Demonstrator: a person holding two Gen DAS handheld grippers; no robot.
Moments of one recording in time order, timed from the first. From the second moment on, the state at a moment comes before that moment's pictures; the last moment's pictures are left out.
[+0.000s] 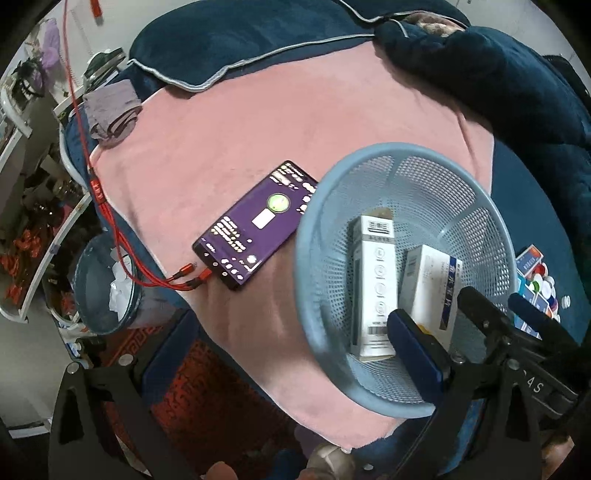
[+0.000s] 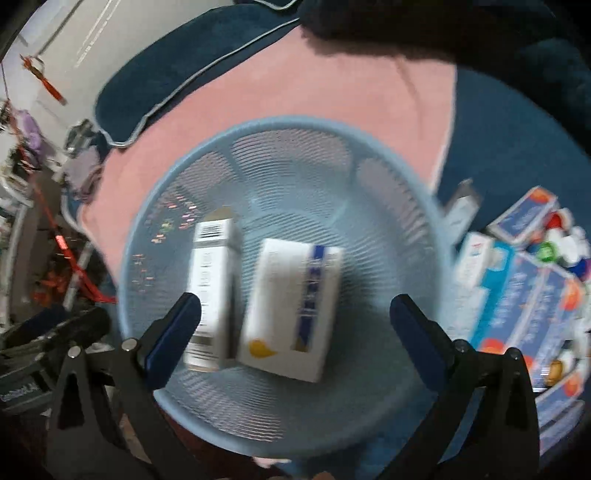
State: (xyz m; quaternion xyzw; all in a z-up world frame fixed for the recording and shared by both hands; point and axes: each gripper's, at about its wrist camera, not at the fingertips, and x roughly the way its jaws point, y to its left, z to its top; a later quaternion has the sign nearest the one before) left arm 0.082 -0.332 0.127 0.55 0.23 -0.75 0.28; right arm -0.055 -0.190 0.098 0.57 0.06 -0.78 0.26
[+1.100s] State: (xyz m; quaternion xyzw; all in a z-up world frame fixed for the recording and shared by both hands) left arm 0.037 -0.249 0.142 0.57 0.18 -0.77 0.22; right arm -0.055 -0.106 0.125 0.57 0.06 -0.79 0.20
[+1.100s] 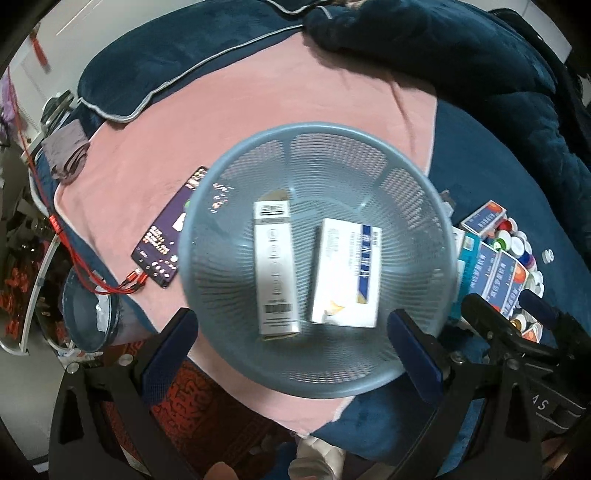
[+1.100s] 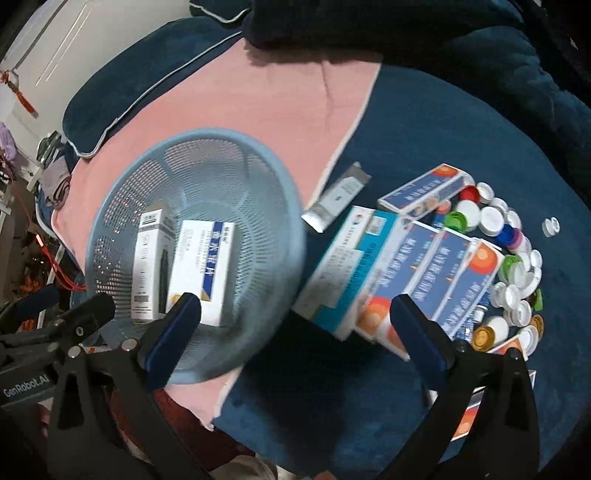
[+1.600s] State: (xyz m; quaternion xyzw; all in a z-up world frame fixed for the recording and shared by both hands) left arm -0.024 -0.157 0.131 0.60 0.12 -0.78 0.15; right arm -0.076 0.004 0.119 0.59 0.03 -0.80 0.13
